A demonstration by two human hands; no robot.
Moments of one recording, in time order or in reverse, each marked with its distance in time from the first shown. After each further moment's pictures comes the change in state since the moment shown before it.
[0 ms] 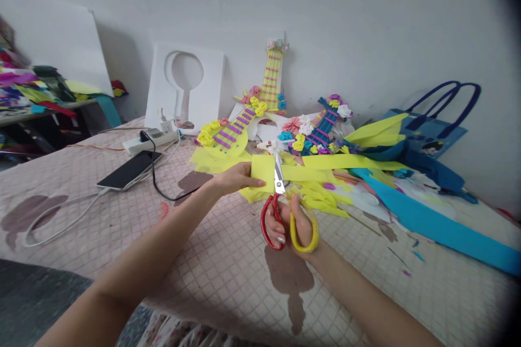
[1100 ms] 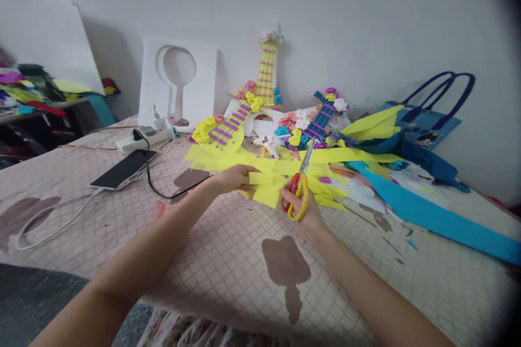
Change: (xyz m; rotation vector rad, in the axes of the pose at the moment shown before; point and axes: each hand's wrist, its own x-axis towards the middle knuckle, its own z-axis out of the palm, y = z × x) left_hand 0.009 -0.019 -0.012 0.061 0.098 -0.195; right_hand 0.011 -0.013 -0.032 -0.475 0.622 -0.382
